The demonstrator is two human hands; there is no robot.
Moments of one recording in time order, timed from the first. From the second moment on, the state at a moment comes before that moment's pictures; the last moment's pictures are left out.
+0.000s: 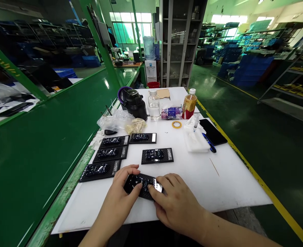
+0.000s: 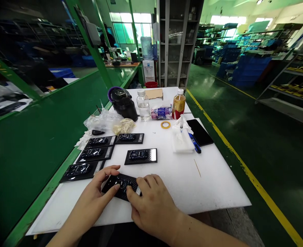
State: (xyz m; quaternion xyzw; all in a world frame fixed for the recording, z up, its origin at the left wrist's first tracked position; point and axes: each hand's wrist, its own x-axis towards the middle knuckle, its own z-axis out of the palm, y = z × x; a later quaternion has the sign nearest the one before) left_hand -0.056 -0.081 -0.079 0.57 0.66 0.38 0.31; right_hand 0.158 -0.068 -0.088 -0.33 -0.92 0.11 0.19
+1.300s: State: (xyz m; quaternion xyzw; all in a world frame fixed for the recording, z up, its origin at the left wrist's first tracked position) left_hand -0.039 -0.084 -0.085 0.64 0.66 0.37 0.15; right_hand 0.165 -0.067 -0.084 -0.31 -0.92 0.13 0.18
